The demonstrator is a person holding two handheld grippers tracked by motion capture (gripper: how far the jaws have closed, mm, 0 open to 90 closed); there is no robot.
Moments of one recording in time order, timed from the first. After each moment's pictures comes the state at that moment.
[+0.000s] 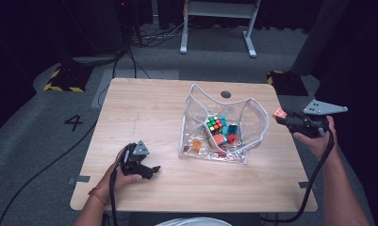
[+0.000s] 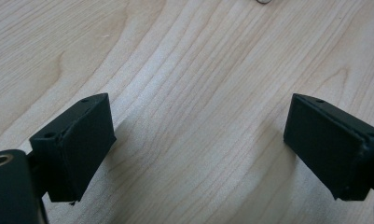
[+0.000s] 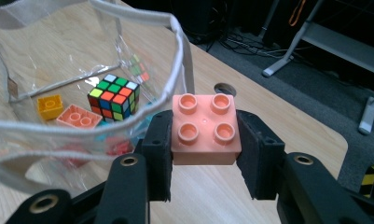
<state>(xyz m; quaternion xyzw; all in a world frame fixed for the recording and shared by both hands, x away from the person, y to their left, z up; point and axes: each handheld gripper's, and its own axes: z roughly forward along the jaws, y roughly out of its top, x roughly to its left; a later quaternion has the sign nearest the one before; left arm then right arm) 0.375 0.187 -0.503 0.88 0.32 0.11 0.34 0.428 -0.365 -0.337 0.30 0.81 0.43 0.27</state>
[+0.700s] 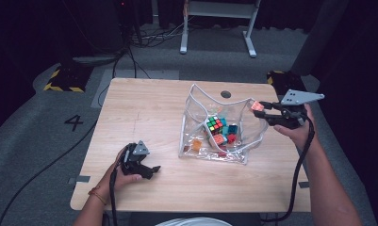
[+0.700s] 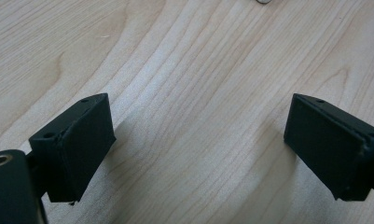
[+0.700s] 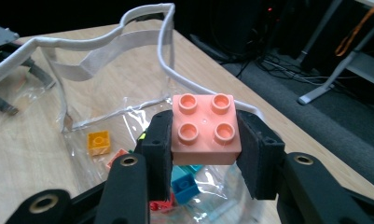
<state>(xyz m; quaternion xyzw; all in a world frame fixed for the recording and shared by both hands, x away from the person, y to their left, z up) 0.375 0.187 -0.503 0.88 0.32 0.11 0.34 0.437 -0.294 -0.314 0.23 0.83 0.46 0.22</state>
